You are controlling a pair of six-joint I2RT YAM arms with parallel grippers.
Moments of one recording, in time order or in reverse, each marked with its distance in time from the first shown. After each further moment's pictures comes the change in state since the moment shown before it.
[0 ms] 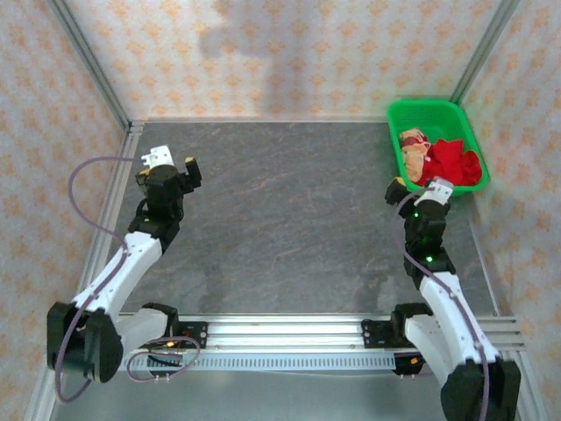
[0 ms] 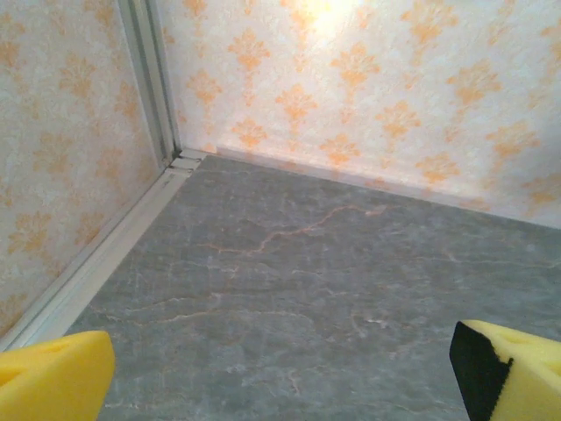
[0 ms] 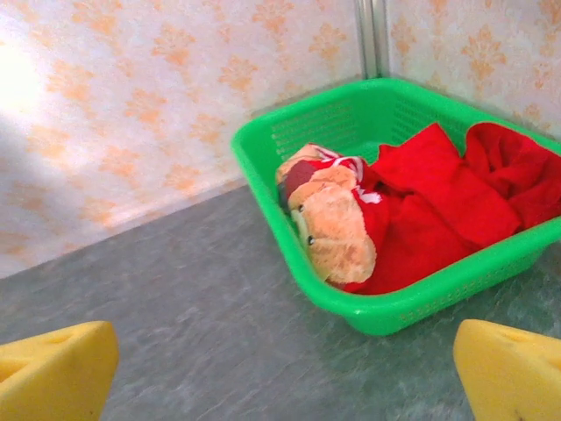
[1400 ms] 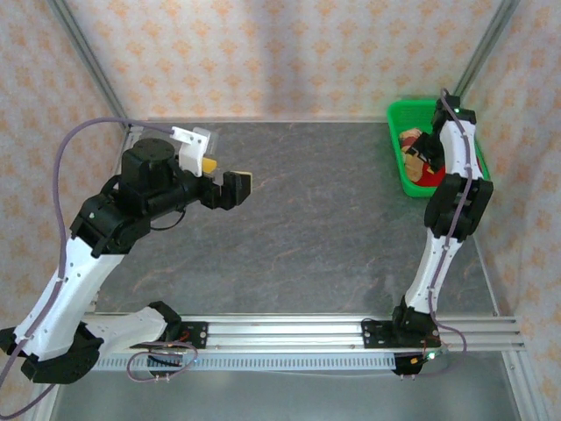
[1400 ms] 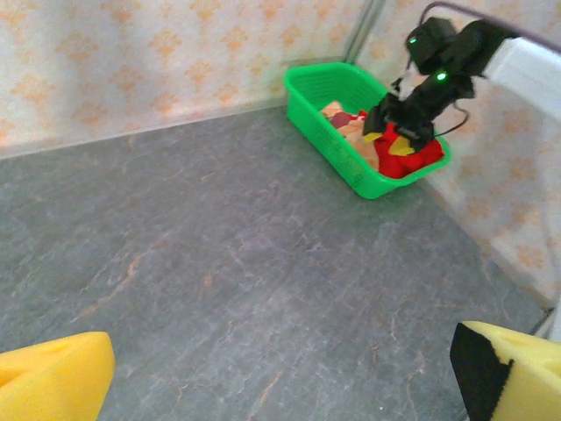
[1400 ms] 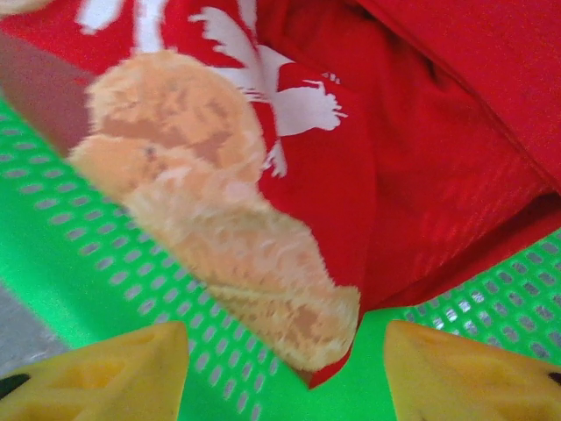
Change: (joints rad) left arm -0.426 -0.002 0.809 -0.892 0.563 -0.039; right arm -0.294 1.496 1.652 -1.234 -0.283 0.162
